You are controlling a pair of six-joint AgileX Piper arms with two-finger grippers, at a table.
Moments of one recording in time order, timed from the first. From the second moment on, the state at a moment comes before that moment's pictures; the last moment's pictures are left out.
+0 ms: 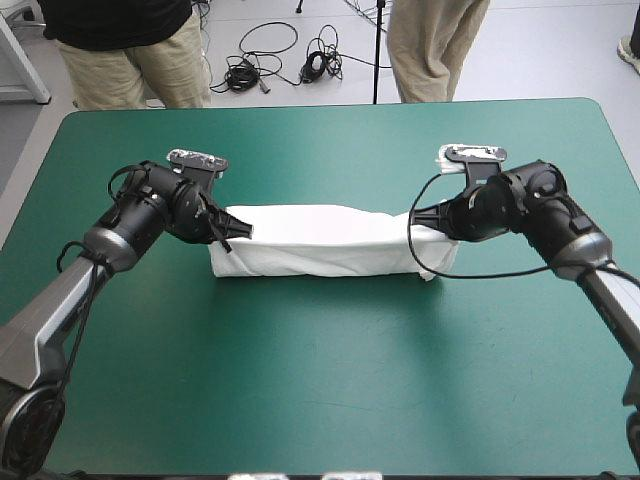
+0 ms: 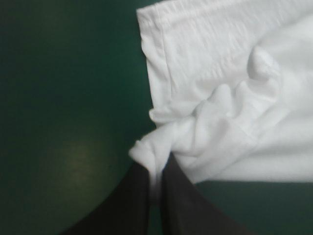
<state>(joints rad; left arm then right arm) -0.38 1.58 -1.38 0.20 1.02 -0.23 0.35 1.50 -1.35 -0.03 0.95 0.31</state>
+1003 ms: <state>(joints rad) -0.35 2.02 -1.75 0.17 0.95 -0.09 0.23 1.92 -1.62 0.11 0.95 0.15</state>
